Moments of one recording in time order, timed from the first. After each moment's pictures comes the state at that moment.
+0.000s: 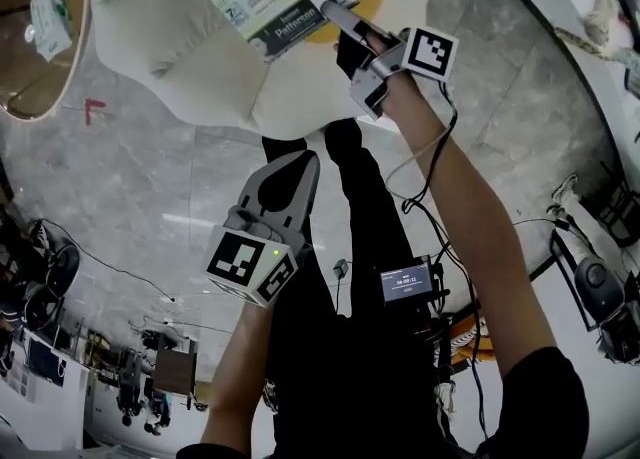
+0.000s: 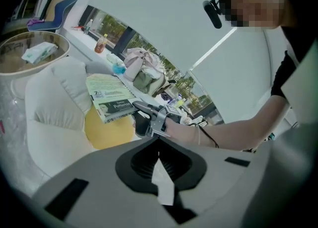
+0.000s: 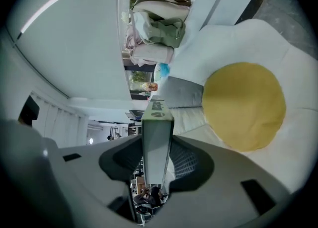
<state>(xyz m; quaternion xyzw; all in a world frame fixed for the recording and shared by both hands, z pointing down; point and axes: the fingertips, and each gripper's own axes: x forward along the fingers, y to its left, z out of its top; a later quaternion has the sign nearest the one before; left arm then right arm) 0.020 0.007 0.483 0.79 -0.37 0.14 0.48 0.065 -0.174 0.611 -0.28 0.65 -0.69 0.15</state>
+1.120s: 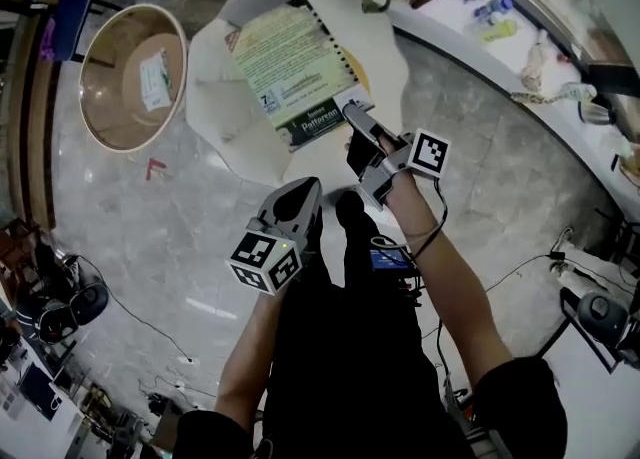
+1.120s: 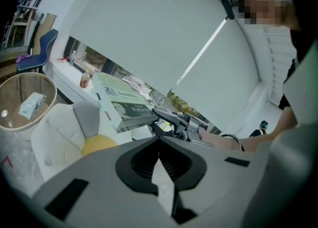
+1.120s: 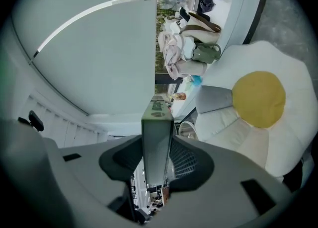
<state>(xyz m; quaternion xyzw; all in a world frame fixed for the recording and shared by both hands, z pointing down) 0.029 -0.024 0.277 0.83 -0.38 0.10 0.39 0.096 -0.140 0.320 -0.27 0.63 -0.69 0.26</state>
